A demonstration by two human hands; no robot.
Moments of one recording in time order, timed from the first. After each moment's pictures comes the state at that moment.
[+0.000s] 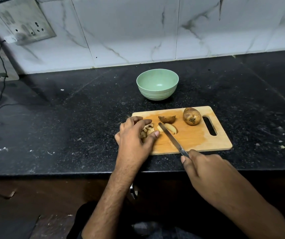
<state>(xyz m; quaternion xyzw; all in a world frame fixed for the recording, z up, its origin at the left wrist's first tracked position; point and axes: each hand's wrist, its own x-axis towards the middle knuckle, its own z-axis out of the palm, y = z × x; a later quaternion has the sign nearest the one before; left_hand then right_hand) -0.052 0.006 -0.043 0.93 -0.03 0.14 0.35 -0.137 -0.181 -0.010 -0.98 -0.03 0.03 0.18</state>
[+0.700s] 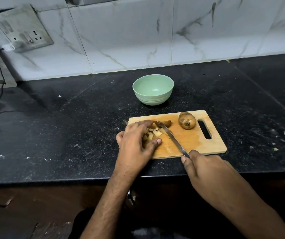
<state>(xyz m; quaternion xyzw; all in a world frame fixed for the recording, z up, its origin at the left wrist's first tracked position) -0.053 -0.001 -0.038 0.92 -0.10 0.16 0.34 -0.136 -0.188 -0.005 -0.98 -0.02 0.01 0.18</state>
